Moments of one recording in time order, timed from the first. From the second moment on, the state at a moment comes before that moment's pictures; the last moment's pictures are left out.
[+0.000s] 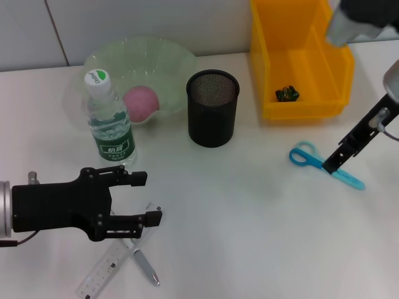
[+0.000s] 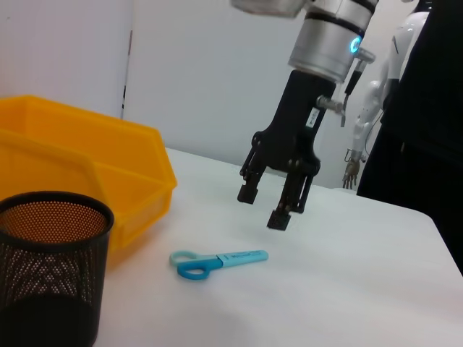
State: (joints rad) left arm -0.39 -2.07 1.02 0.85 1.84 1.64 -1.41; right arm 0.79 2.07 -1.05 -1.24 -2.90 -1.78 2.47
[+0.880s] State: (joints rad) left arm -0.40 -2.07 1.02 0.82 1.84 1.64 -1.42; right arm 0.80 2.07 -1.13 -0.94 -2.90 -1.44 2.38
